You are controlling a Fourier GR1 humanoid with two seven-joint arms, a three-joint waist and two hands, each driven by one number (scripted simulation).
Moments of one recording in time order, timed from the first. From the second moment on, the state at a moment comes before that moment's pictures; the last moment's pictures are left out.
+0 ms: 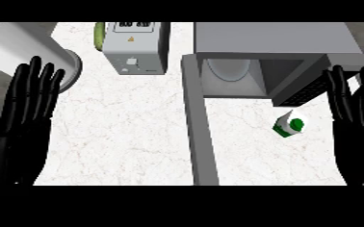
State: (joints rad) left arm 0.00 0.09 -0.02 -2.10 0.01 -0.02 0.02; right arm 0.02 -0.08 0.00 -2.10 0.00 -0.01 -0.02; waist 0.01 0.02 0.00
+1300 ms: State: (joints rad) left arm 0.38 0.01 0.02 -2.31 0.14 -0.06 0.01; right arm -0.17 0.00 0.19 -1.87 0.20 -0.53 0.08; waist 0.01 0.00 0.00
